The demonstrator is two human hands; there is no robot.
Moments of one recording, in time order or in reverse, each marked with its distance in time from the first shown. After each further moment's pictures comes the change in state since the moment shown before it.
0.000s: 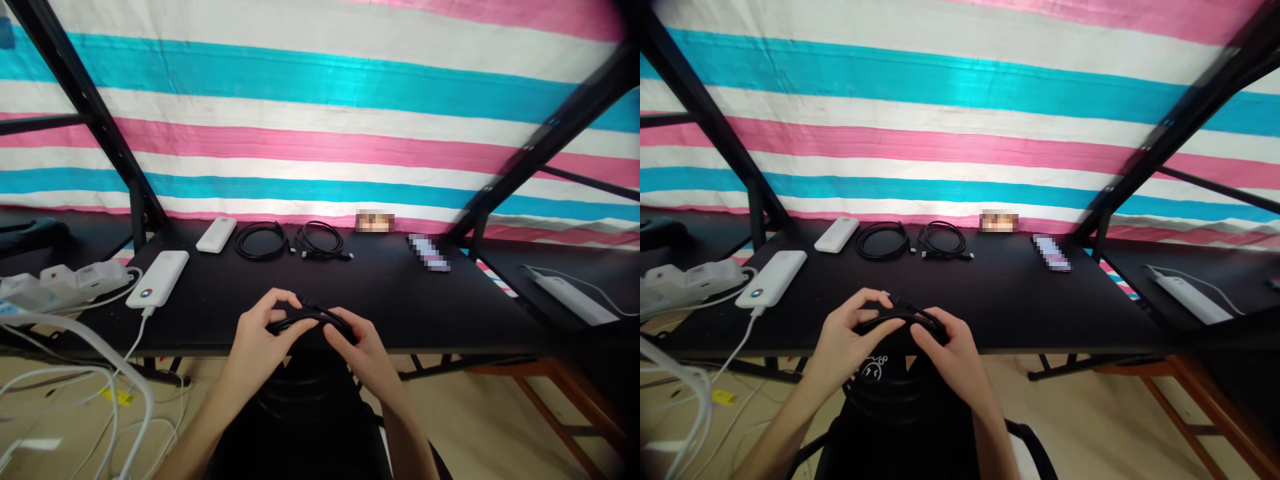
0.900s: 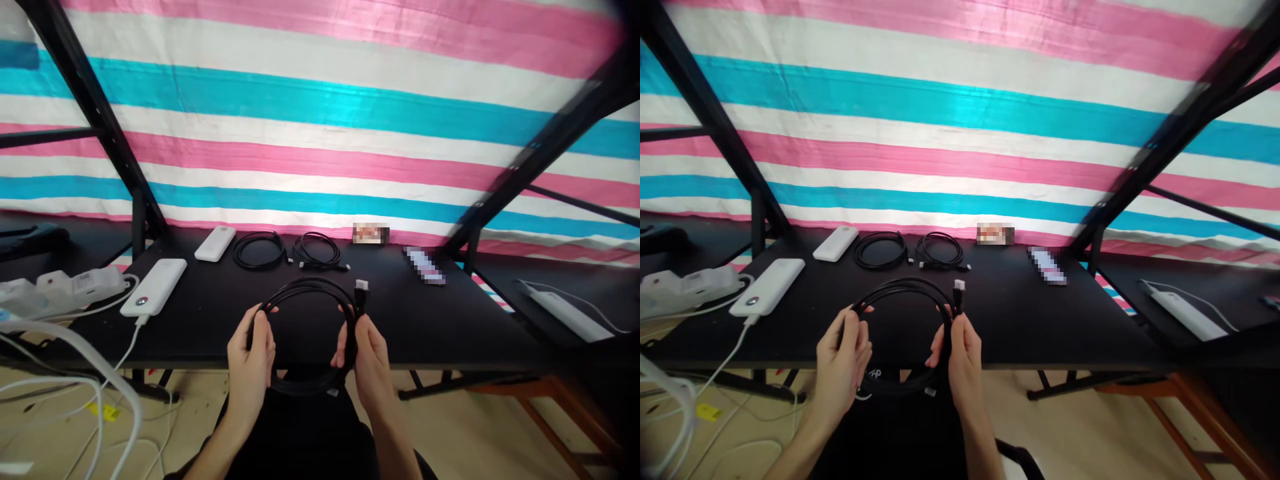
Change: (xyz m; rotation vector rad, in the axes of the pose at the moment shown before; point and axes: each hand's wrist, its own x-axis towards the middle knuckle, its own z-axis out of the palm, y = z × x) left_hand -0.011 -0.020 0.025 -0.578 0.367 -0.188; right_hand 0.003 0.025 0.004 0.351 0.417 0.005
